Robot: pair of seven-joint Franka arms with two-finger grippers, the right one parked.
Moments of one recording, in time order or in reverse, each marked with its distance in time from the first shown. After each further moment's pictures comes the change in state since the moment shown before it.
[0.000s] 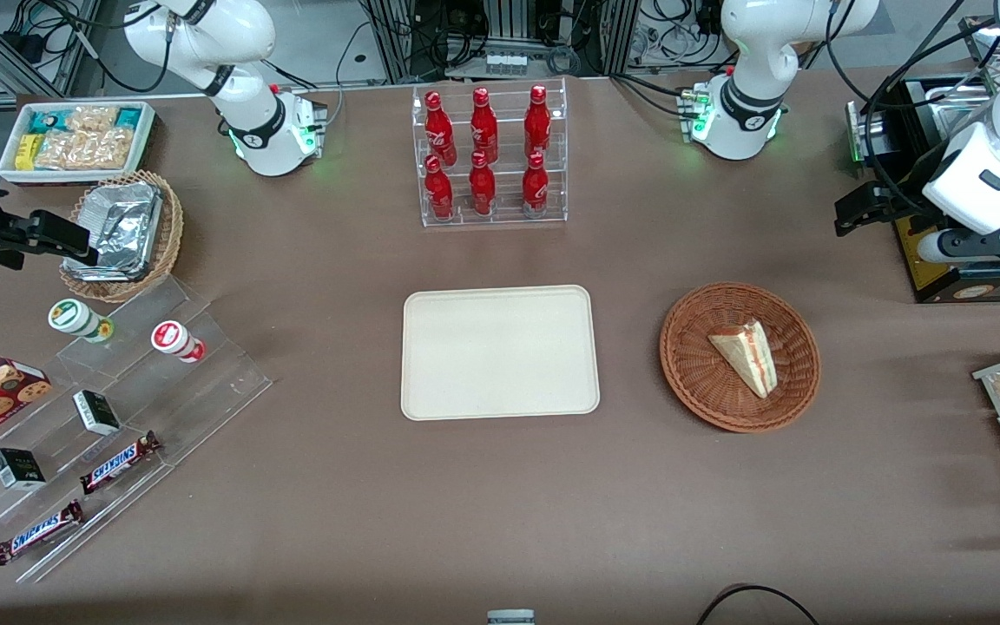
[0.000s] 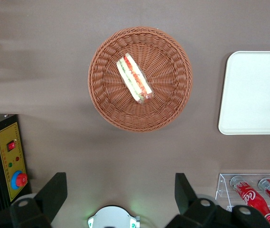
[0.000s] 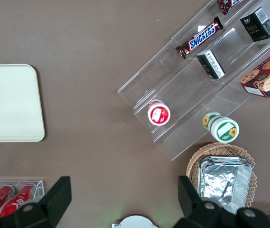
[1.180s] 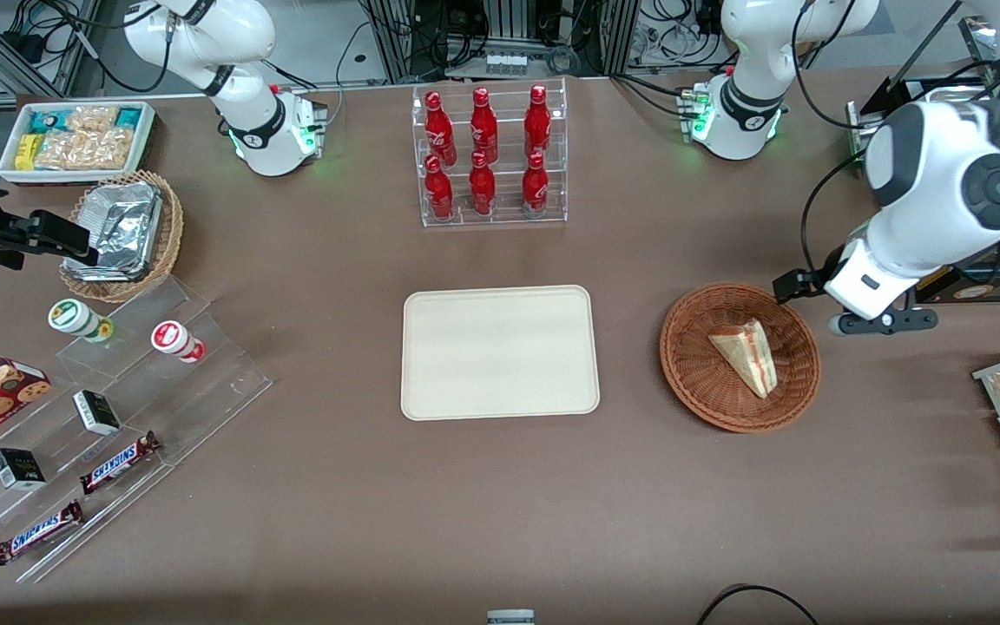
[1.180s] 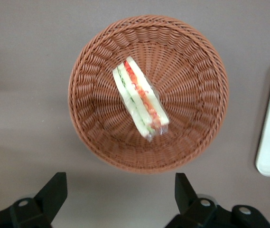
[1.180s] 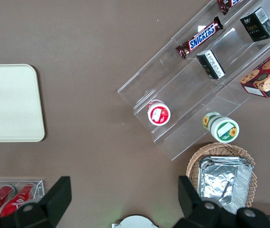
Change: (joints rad) arm -0.001 0.038 0.005 -0.497 0.005 0.574 -0.024
